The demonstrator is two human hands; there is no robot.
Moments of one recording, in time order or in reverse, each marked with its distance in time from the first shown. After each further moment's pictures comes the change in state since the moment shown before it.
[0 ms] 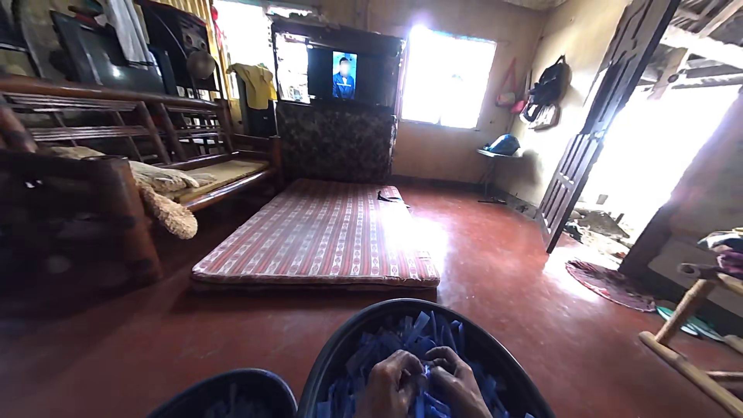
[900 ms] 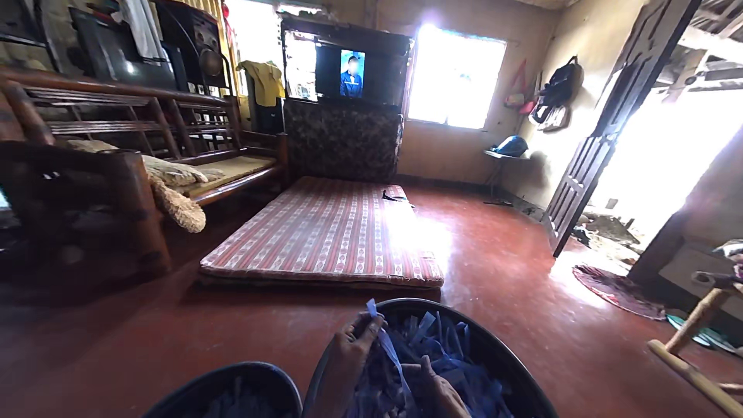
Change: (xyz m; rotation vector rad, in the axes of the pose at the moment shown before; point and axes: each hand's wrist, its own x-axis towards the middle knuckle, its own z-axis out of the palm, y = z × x) left_hand 0.018 -0.011 -0.048 -0.477 0.436 -0.293; right_hand -0.010 0.016 0.022 0.310 -0.409 0.155
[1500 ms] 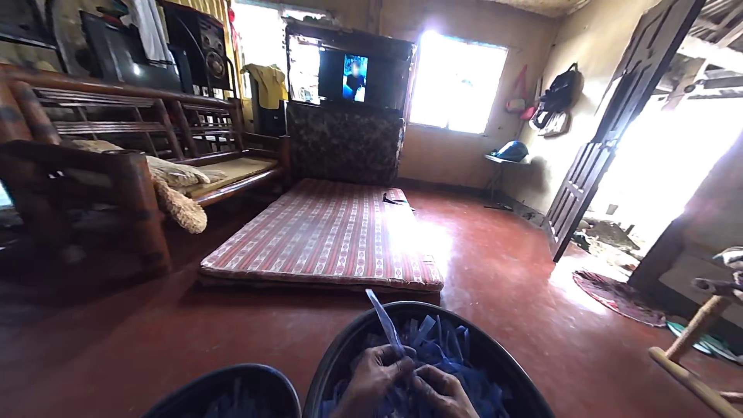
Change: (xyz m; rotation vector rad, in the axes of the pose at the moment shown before) left_hand -0.015 -0.017 0.016 -0.063 -0.330 -0.283; right_hand -0.005 -0.012 -0.011 -0.195 0.003 -0.185
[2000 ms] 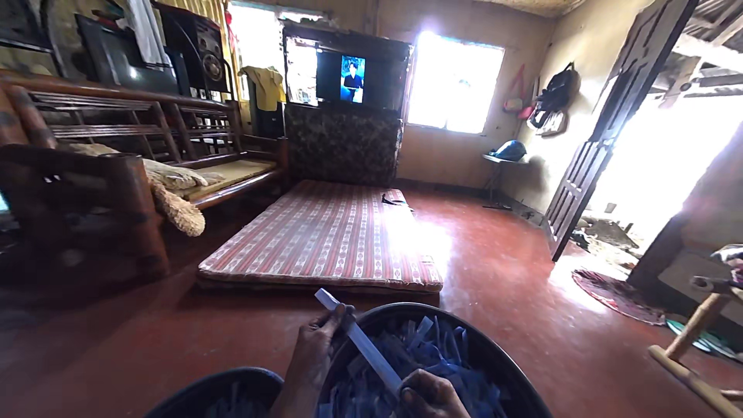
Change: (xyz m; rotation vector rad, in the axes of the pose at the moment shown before) left_hand 0.006 0.045 -0.048 -0.293 0.519 0.182; right_hand 0.000 -0.001 0.001 -0.154 -0.147 -0.126
